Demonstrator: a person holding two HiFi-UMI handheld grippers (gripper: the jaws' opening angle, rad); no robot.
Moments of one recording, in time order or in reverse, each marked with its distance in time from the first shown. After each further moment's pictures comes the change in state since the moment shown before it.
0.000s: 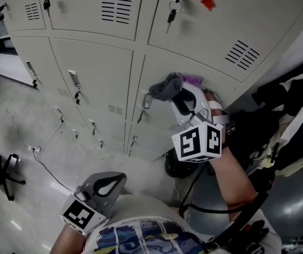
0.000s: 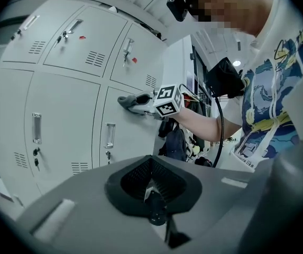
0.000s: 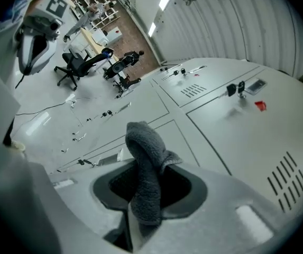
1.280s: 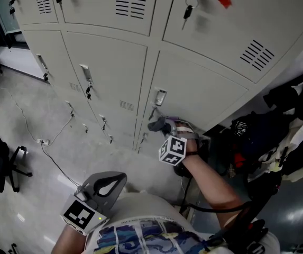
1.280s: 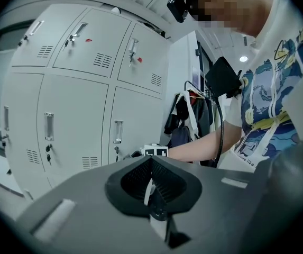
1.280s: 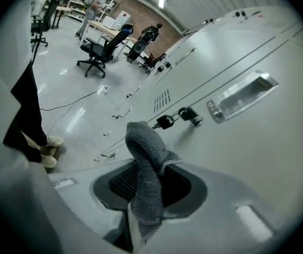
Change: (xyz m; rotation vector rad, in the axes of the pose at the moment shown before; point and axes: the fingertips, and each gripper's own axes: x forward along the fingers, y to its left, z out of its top) left arm -0.021 0.006 -0.009 -0.010 0.034 0.075; right arm 0.081 0.264 -0.109 0.016 0.231 0.413
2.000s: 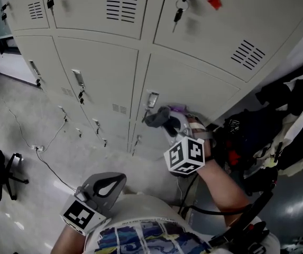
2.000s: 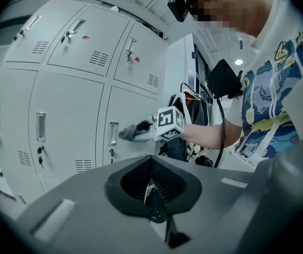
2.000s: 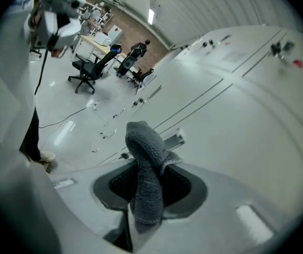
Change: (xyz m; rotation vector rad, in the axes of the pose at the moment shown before) left arm 0.009 0.000 0.003 0.004 -0.015 -0.058; right arm -0.128 -0.089 0.054 0.064 -0.139 -0.116
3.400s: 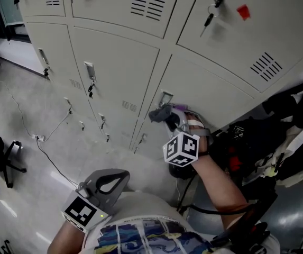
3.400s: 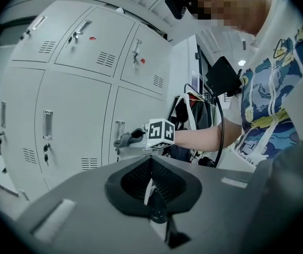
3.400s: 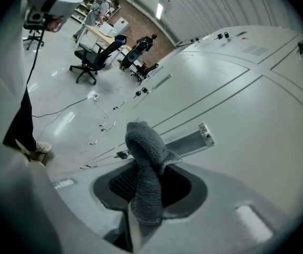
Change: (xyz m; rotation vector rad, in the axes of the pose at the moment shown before) left arm -0.006 0.015 -0.003 -0.015 -0.009 0.030; right arm 0.058 0.013 -0.007 -0.070 0.052 -0.007
